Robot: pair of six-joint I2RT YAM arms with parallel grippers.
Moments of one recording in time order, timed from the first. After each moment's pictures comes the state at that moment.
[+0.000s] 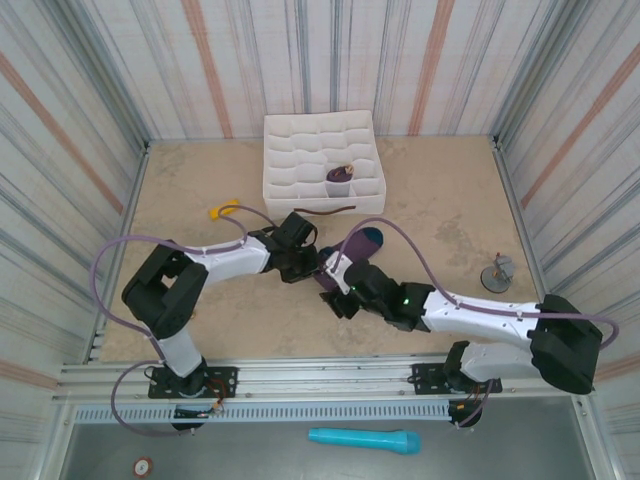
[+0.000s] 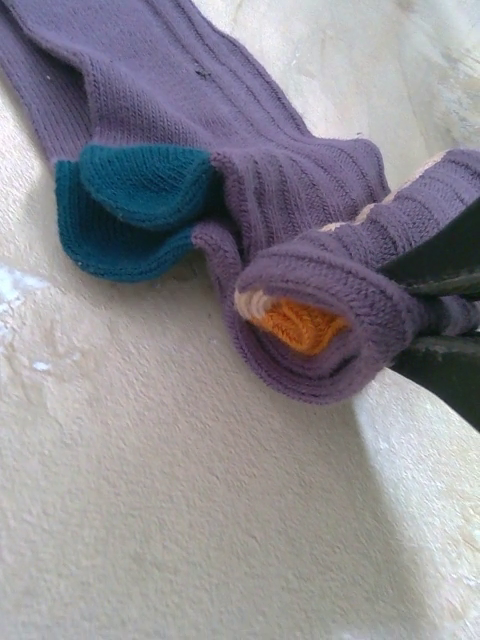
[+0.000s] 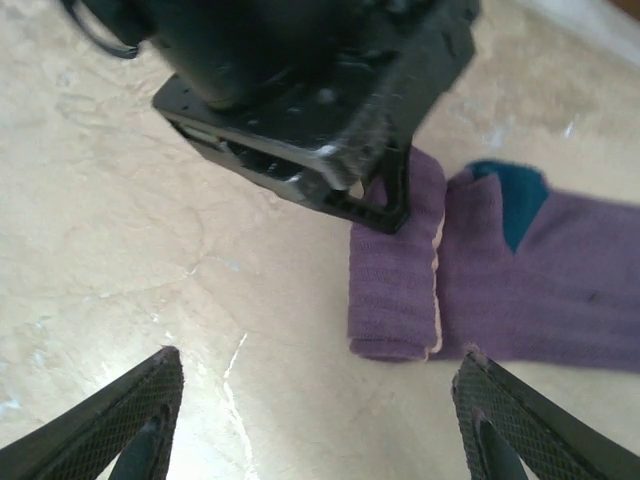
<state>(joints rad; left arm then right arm) -0.71 1.73 0.99 -0.35 0.20 -0.93 1.09 1.22 0.61 -0.09 0.23 0.08</state>
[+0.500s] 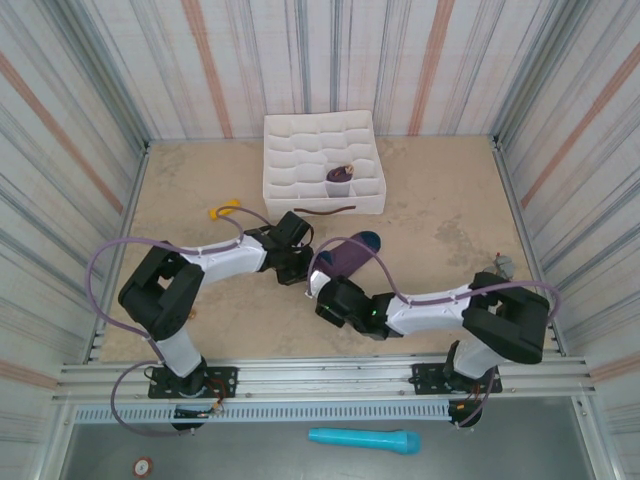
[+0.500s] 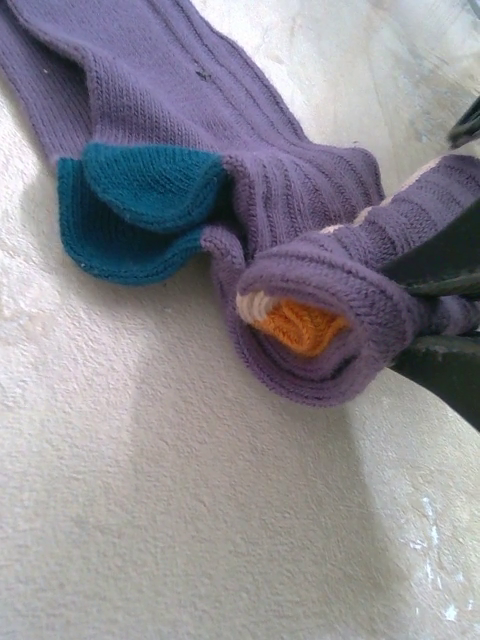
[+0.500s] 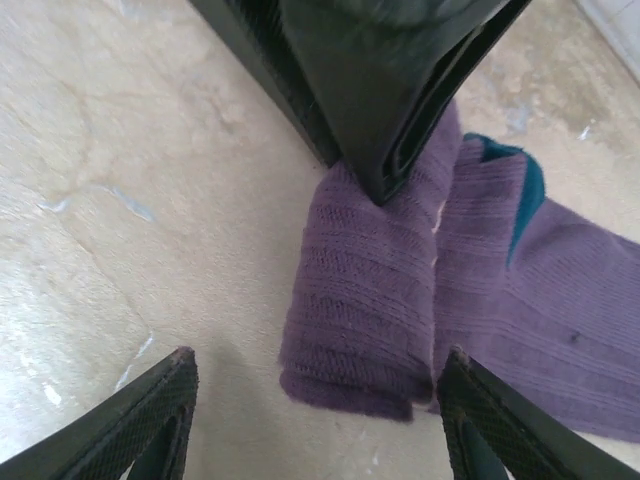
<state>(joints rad) -0.70 1.71 0.98 -0.40 0.26 -0.91 1.18 1.56 0.61 0.11 0.46 -0.05</state>
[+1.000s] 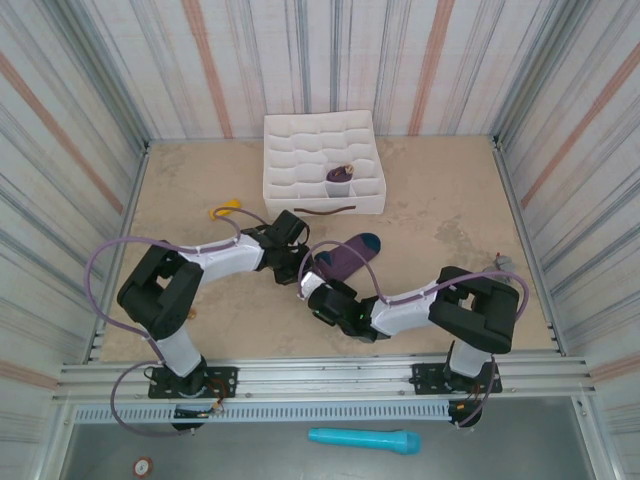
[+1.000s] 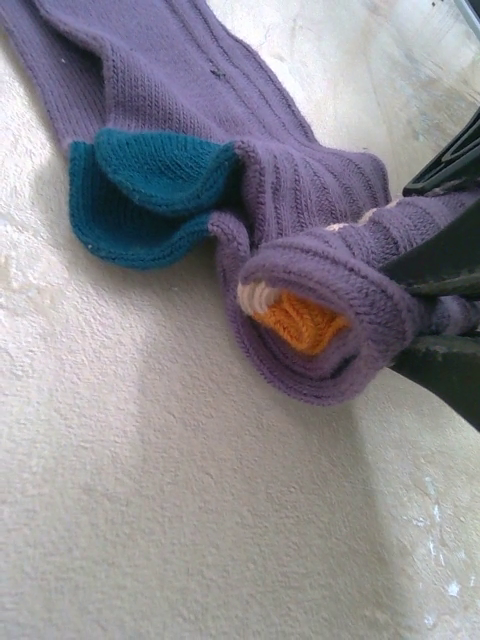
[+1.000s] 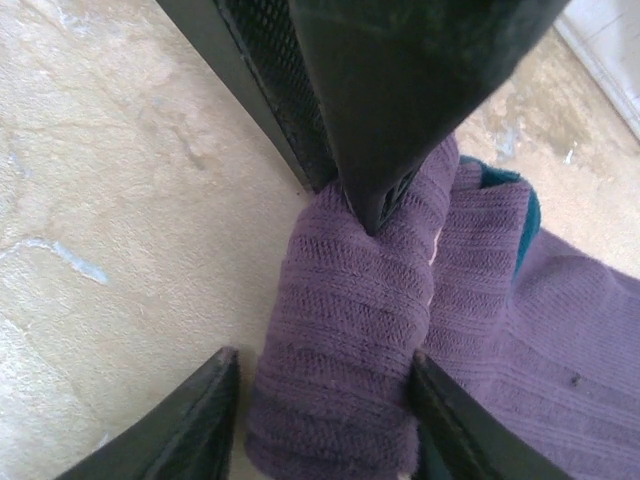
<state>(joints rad) -0.67 1.71 0.97 -0.40 0.29 -0.90 1.19 1.69 0.63 0.24 0.57 -0.06</state>
